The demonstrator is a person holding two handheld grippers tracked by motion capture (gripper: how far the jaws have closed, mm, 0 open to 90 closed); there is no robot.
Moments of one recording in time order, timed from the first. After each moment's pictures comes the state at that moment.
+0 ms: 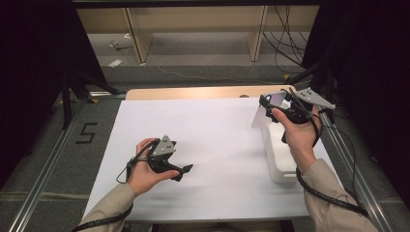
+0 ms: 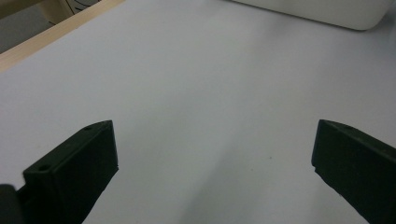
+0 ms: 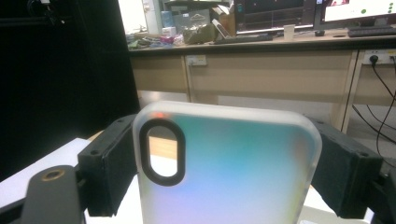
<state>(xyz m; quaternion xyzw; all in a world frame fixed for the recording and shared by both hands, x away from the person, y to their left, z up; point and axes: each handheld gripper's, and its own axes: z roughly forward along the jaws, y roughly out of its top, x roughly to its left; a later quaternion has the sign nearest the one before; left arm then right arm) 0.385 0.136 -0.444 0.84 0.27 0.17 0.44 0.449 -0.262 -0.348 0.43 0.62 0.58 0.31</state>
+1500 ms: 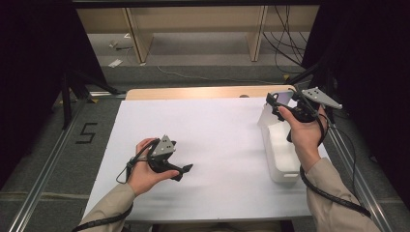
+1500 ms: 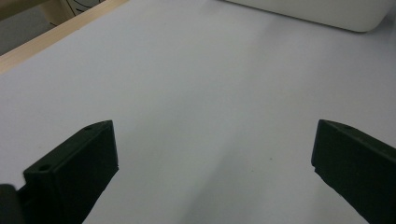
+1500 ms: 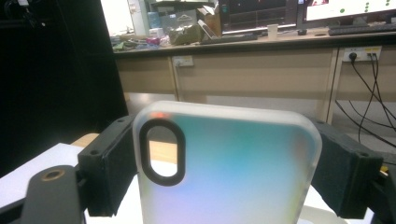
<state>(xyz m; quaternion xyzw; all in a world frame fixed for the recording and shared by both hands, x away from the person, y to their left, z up) 0.385 0.137 -0.444 0.84 0.27 0.17 0.44 0.453 -0.278 -0.349 0.45 0.61 0.57 0.32</state>
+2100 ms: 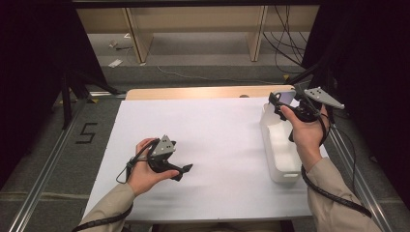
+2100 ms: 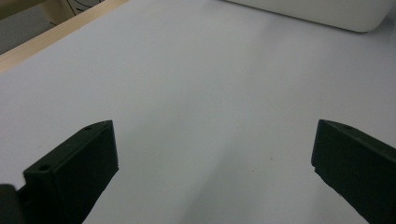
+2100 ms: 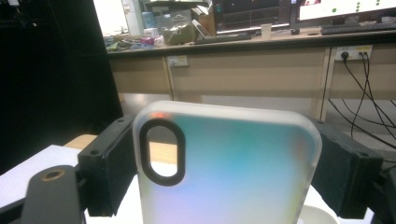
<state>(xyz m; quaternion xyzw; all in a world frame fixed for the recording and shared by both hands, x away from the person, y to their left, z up) 0.385 0.137 -0.444 0.84 0.27 0.17 0.45 0.454 -0.284 -0.349 0.45 0.60 0.57 0.33</state>
